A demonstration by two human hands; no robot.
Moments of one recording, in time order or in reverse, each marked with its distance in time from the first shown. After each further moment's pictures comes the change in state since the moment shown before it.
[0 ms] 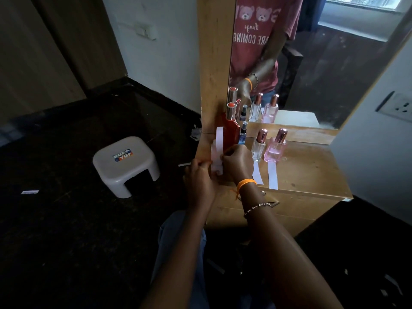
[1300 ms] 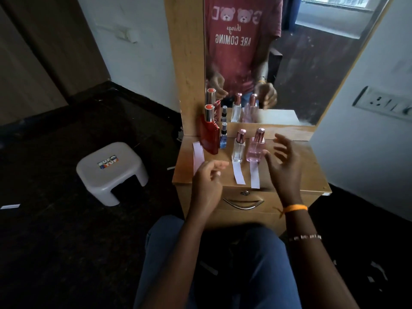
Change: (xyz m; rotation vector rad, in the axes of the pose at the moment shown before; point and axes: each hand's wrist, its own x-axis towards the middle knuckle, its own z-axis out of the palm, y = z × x) left_hand -0.018 0.045 0.005 -0.651 -0.129 0.091; right_hand 0.000 0.081 -0.101 0.261 0.333 -0.287
